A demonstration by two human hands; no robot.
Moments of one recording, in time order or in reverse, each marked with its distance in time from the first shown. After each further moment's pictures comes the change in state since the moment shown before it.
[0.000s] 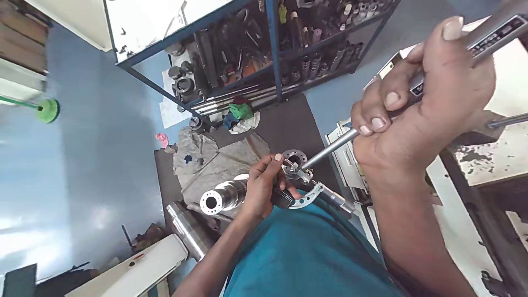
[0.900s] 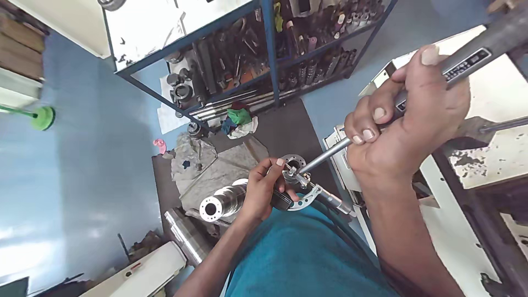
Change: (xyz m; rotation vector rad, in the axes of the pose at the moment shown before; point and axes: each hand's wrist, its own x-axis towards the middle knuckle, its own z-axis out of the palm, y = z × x) left_hand 0.008 0.009 -0.002 0.066 -0.003 0.002; right_hand -0.002 0.008 0.002 -0.052 0.016 -0.033
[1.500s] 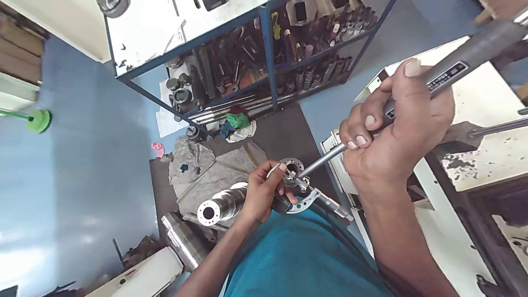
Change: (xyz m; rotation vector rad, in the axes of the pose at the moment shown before) left_hand 0.002 -0.001 0.002 0.034 -0.025 0.018; right_hand -0.002 -0.003 -0.002 0.004 -0.041 0.006
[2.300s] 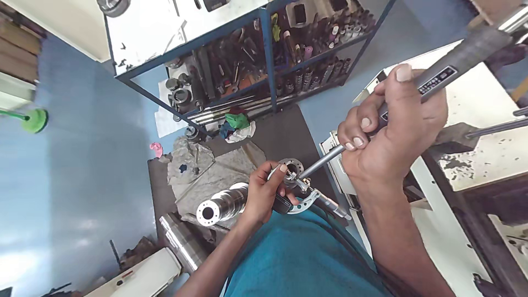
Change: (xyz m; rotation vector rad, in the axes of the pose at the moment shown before) left_hand -0.002 -0.005 0.000 0.009 0.010 0.045; right_hand -0.003 0.001 0.002 -0.013 -0.005 0.003
